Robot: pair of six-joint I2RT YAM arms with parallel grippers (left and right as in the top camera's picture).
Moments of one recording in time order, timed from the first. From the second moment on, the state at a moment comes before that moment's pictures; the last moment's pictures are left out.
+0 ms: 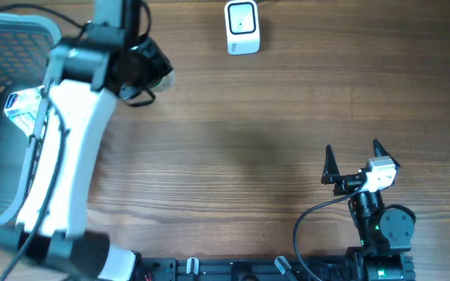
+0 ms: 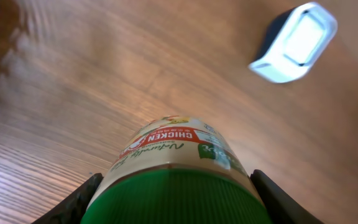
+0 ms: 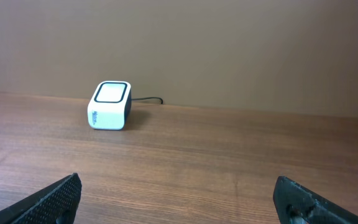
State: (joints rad) left arm -0.22 1.67 1.83 -1.25 -0.03 -0.78; right arm 0.02 0.02 0.01 0.00 -0.10 -0.03
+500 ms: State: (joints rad) left arm -0.26 1.91 1.49 -1.03 -0.05 -0.78; right arm 0.02 0.02 0.01 0.00 -0.10 -0.03
